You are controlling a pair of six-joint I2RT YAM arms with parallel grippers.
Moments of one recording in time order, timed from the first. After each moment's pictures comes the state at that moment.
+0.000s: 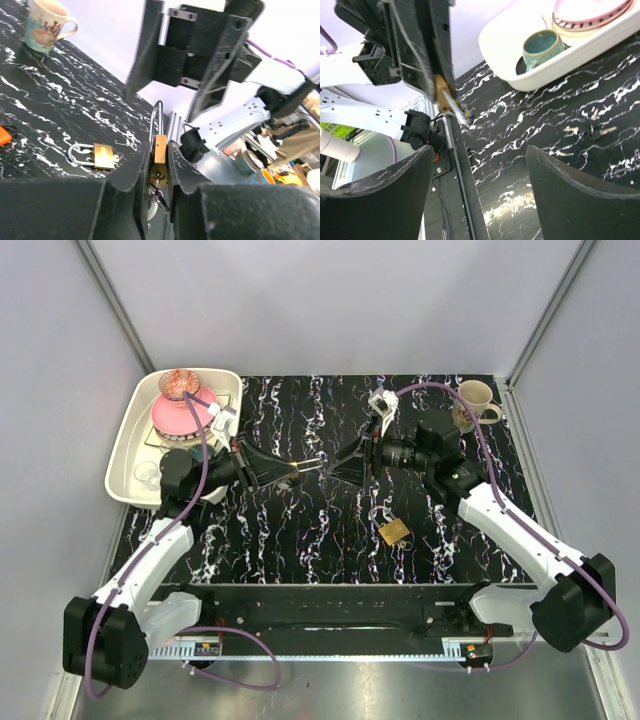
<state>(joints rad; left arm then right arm) -0.25 1.02 0.65 0.62 1.00 -0.88 0.56 1.23 1.04 0.10 -0.77 0.40</state>
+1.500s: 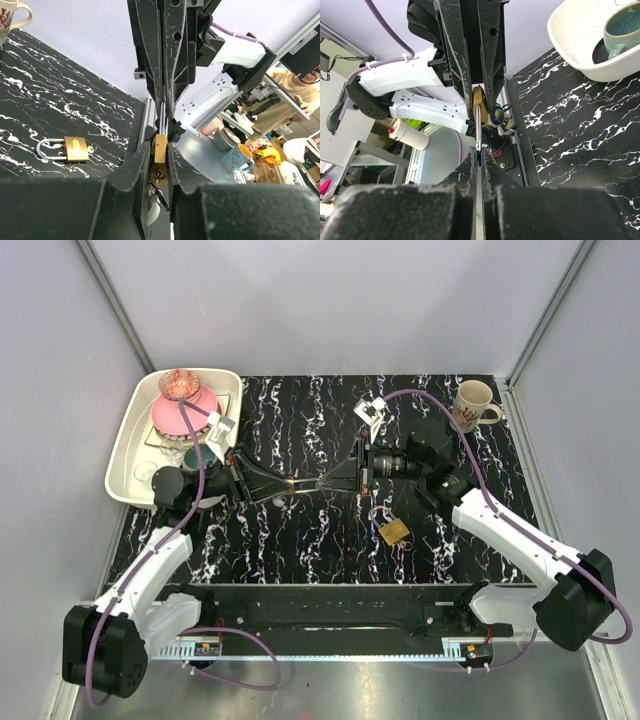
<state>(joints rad) -0.24 0.95 0.58 0.84 1.15 -1.06 0.66 1.23 1.00 0.24 -0.88 0.70</state>
